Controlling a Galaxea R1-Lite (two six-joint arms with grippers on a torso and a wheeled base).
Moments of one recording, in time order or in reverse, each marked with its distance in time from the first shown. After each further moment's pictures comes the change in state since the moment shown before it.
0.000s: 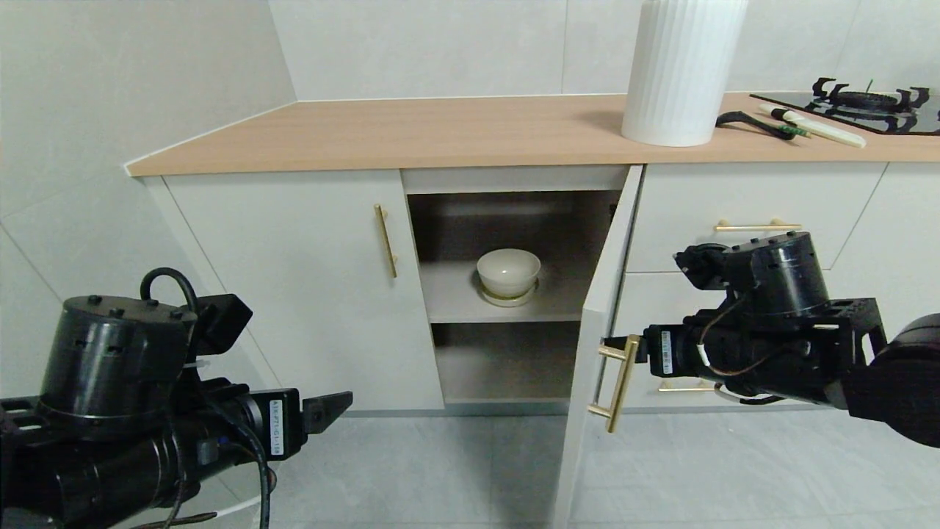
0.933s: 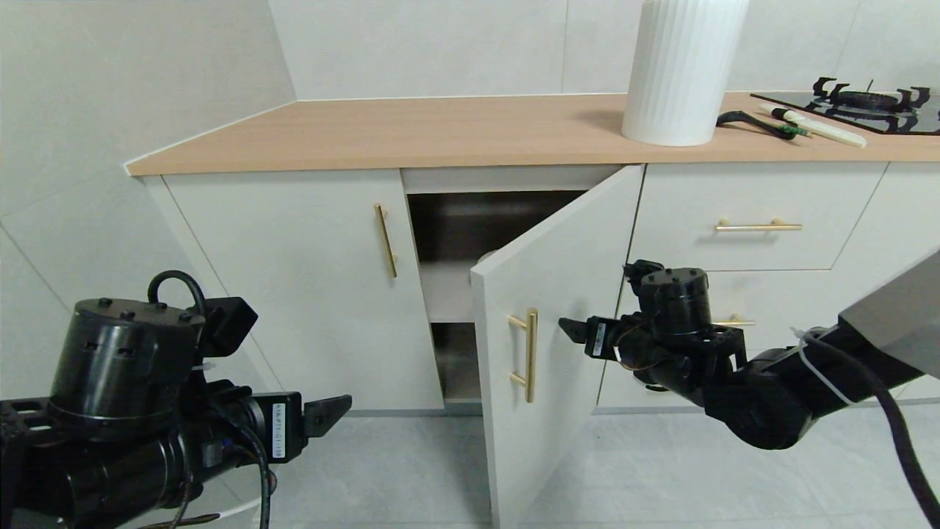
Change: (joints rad) left arm -0.001 0.012 0.005 0.000 0.020 0.025; right arm 0.017 0.345 -0.065 -0.460 -0.091 0.119
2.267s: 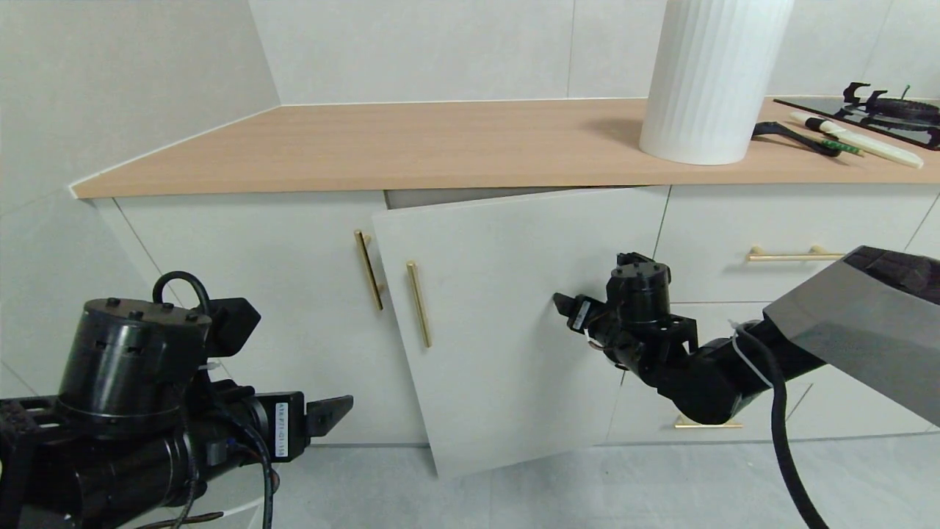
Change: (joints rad) left arm 0.001 0.011 -0.003 0.000 0.001 -0.006; right arm -0.010 0.149 -0.193 -0.029 -0.139 0.166
